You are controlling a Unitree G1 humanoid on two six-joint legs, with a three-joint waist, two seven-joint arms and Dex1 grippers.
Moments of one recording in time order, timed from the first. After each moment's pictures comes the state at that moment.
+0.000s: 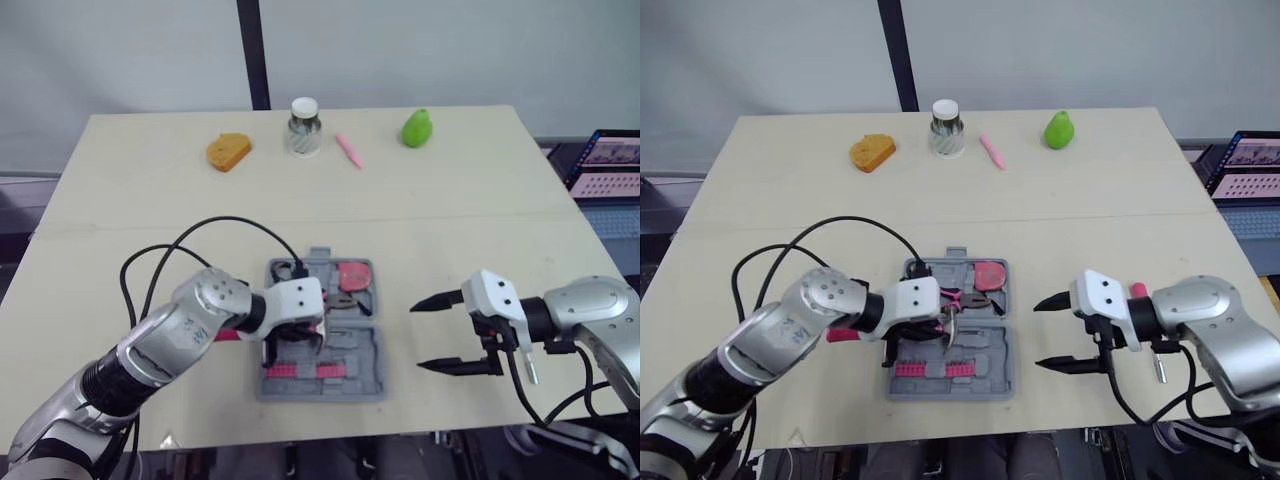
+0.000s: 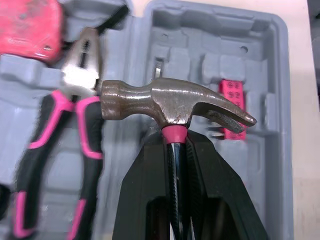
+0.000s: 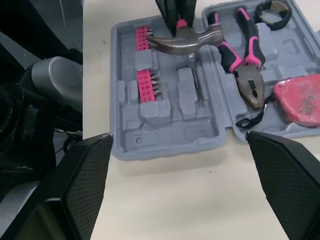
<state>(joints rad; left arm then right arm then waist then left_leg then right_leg) -0.59 0.73 -0.56 -0.53 -0.09 1.04 -0.91 -0.18 -0.99 0.01 -0.38 0.44 0.43 1.30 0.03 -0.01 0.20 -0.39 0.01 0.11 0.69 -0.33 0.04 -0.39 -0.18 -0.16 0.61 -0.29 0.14</state>
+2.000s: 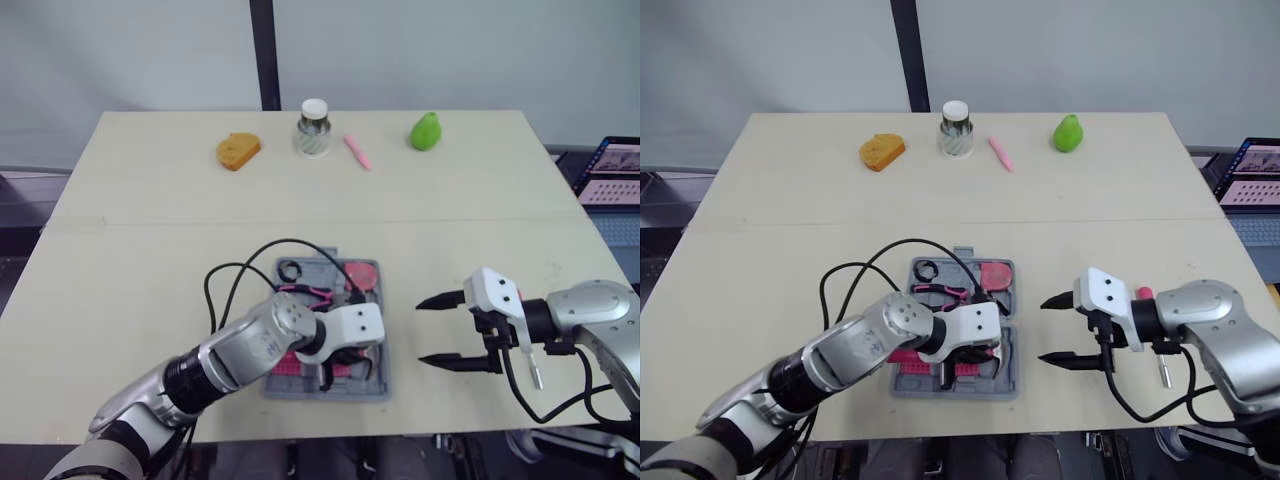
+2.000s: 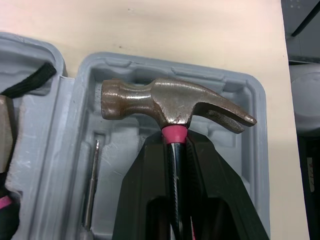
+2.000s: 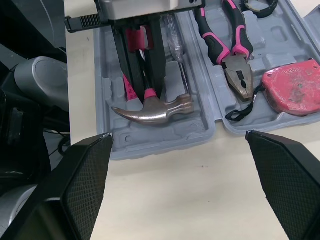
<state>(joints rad) -0.66 0.45 -0.77 -0.41 -0.11 1.13 -0.71 -0.17 -1.00 -0.01 -0.37 0.45 0.48 1.25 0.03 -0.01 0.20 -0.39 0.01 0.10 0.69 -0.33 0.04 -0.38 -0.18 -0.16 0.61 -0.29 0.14</state>
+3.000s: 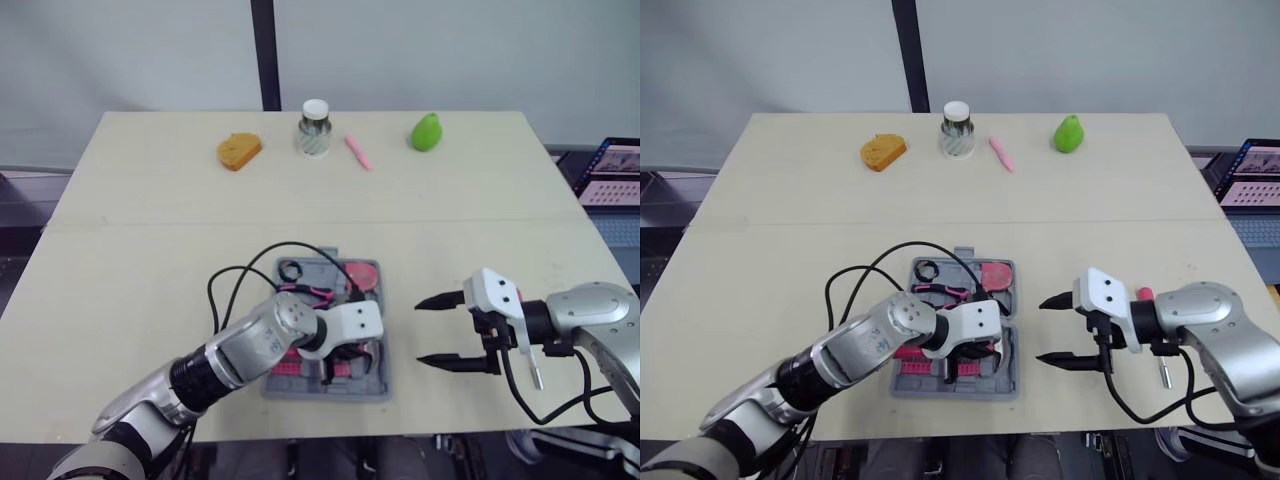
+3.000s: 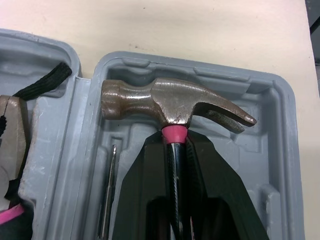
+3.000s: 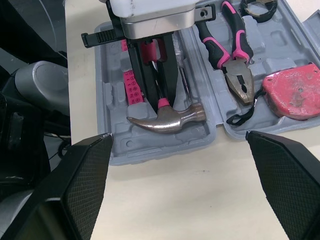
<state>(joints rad) -0.66 0.42 -0.77 -0.31 -0.08 1.01 -0.71 -0.16 -1.00 -0.01 -0.38 0.46 0.48 1.23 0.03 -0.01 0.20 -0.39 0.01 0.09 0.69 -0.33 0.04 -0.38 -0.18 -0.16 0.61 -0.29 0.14</state>
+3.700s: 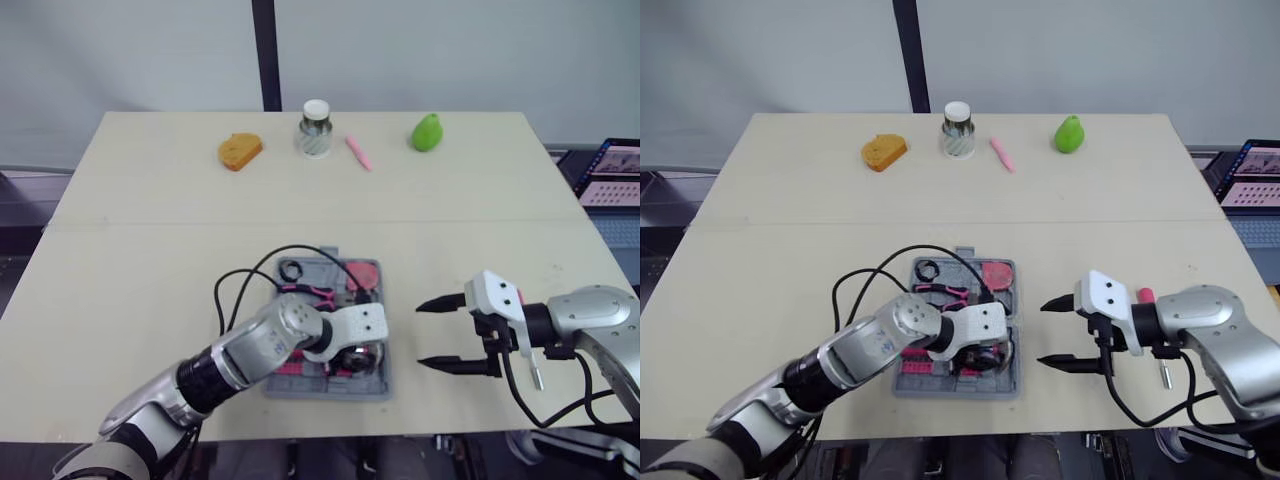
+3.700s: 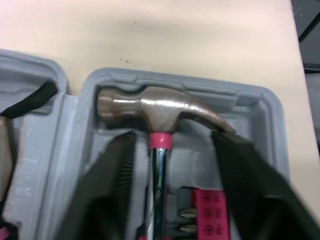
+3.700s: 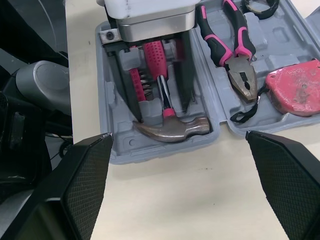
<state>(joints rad) -0.65 0.40 -0.77 -0.30 -0.07 1.00 -0.71 -0.14 -1.00 -0.02 -0.39 0.46 0.48 1.23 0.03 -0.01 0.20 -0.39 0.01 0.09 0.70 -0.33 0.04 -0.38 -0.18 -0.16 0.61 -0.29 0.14</state>
